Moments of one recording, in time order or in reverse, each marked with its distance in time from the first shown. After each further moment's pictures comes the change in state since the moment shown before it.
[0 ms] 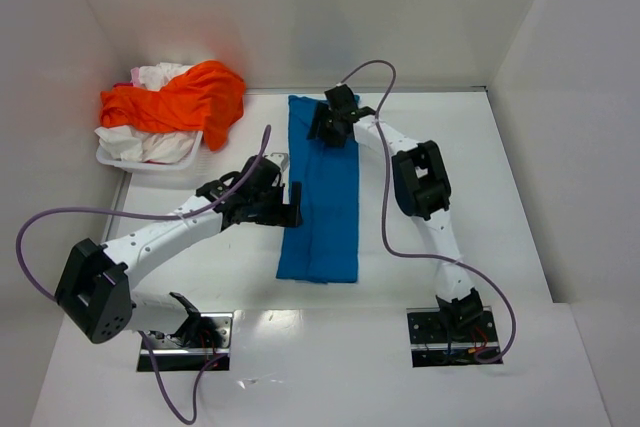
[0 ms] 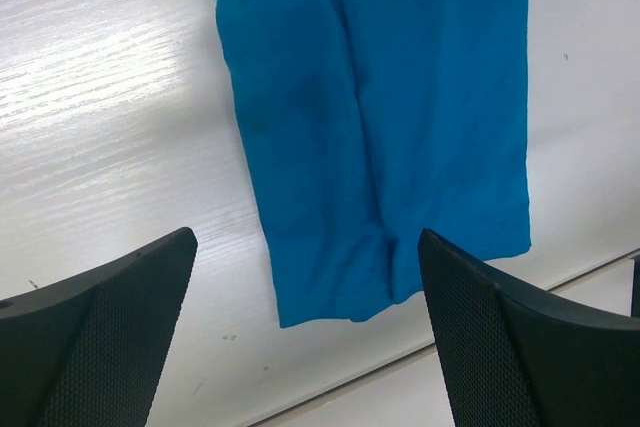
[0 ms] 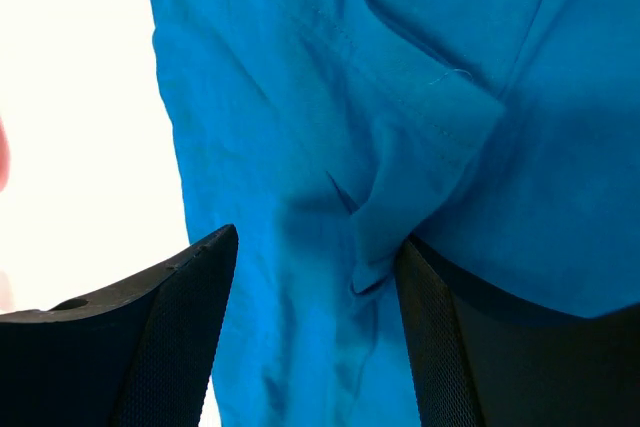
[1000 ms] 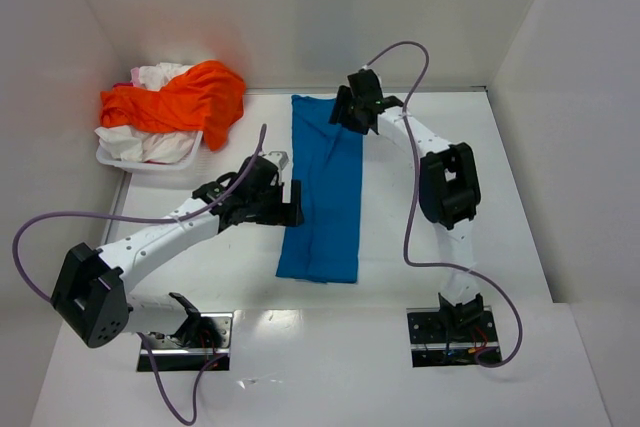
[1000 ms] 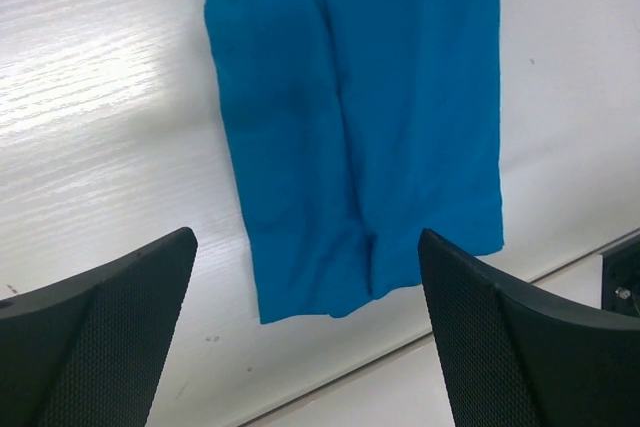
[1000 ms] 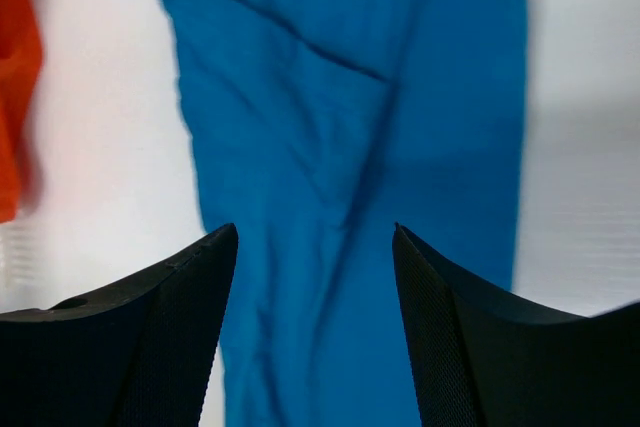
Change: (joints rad) left arm 0.000 -0.026 -0.010 0.022 0.032 -0.025; right arm -0.048 -0.256 -0.163 -0.015 0.106 -0.039
